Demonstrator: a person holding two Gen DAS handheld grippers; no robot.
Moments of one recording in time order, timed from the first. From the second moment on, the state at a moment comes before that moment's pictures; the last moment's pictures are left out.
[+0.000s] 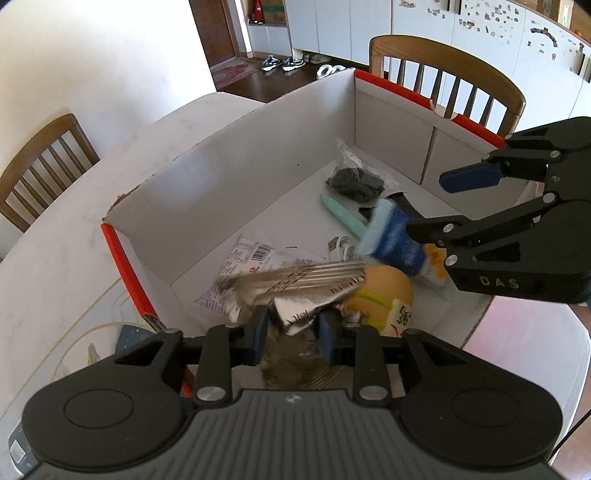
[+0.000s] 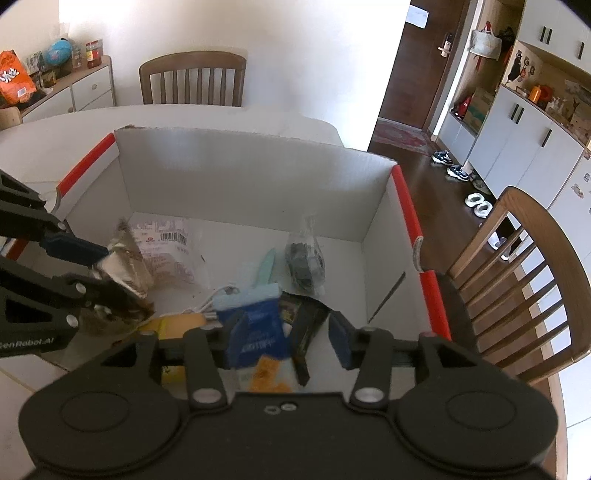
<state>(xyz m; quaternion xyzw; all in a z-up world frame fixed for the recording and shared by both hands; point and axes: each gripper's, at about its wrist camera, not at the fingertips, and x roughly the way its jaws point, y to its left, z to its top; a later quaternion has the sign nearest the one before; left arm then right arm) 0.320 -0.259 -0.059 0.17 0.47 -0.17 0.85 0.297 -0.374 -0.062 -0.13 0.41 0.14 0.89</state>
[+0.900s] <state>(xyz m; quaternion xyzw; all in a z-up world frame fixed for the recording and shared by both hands) 0.280 -0.238 -0.009 0.12 0.41 -0.18 0.89 0.266 -0.373 -0.022 -0.11 0.38 0.14 0.91</state>
